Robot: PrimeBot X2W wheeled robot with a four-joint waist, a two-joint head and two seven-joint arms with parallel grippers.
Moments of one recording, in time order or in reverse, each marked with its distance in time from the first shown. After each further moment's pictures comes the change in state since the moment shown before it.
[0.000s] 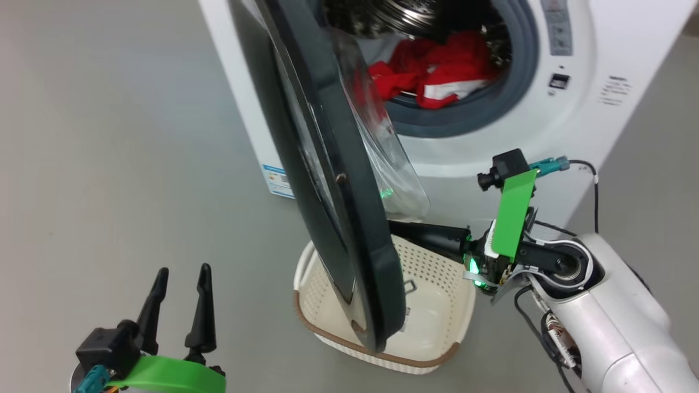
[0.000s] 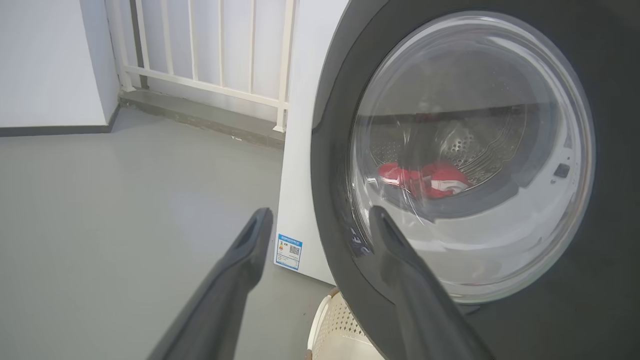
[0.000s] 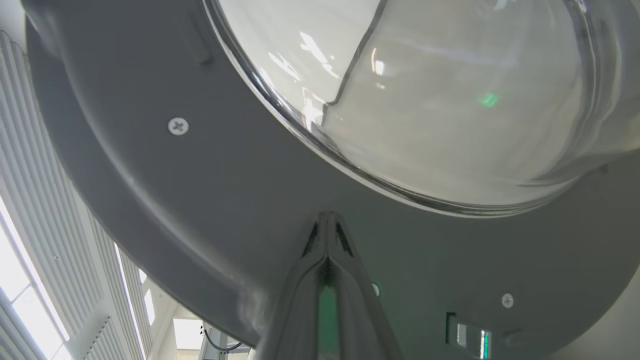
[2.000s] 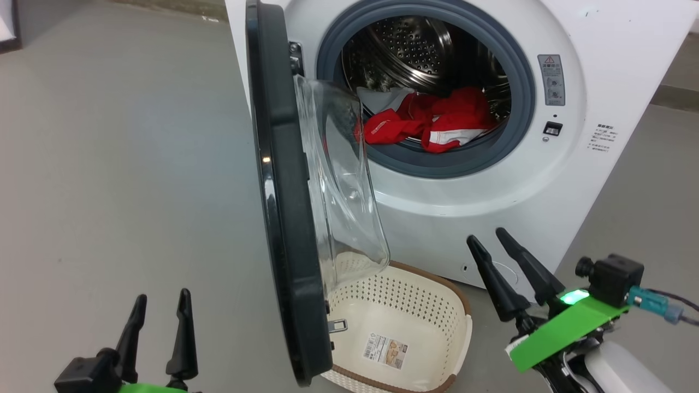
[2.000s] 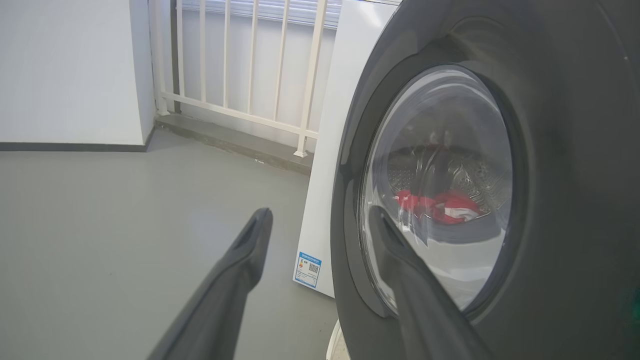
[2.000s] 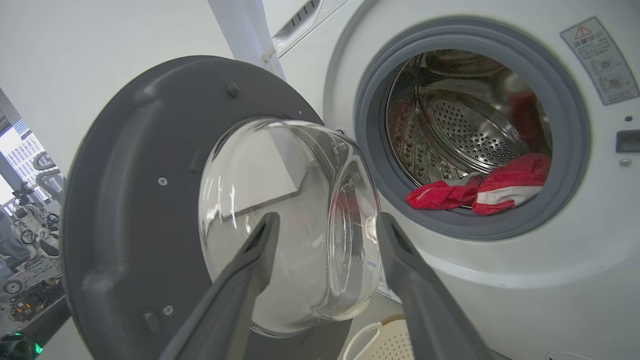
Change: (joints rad) left arm 0.107 0.054 -0.006 -0.099 -0.029 0.071 0.021; right arm 0.380 -0.154 0.075 -0.270 -0.816 0.000 -1.056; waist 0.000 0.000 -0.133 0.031
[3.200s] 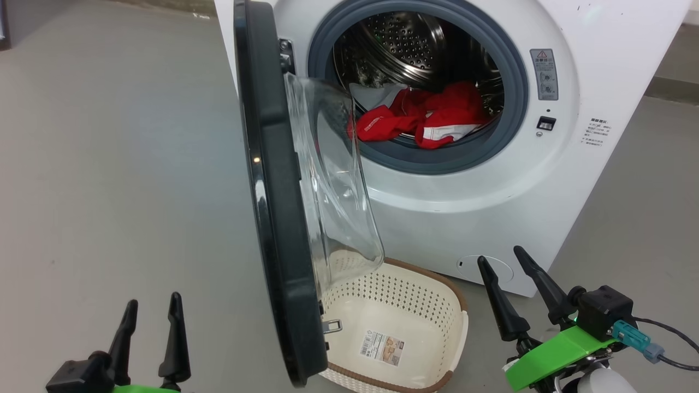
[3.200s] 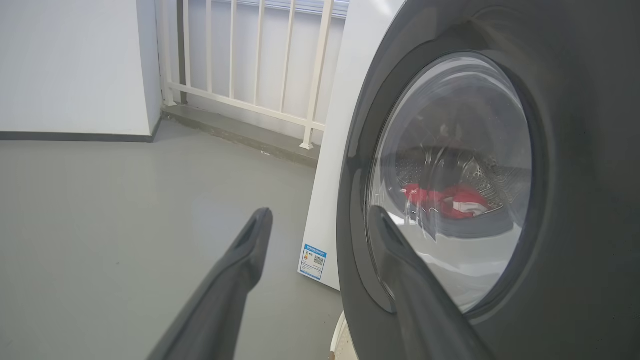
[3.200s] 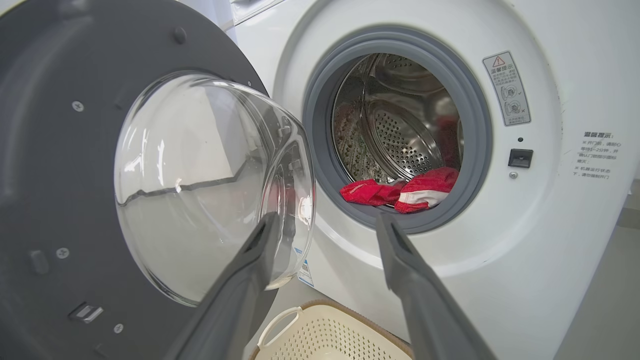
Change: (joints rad) left arm 0.013 0.016 0.002 -0.003 -0.028 0.034 0.006; right arm 0.117 0.159 -0.218 0.055 -0.458 0.000 -0.025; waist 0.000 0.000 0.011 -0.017
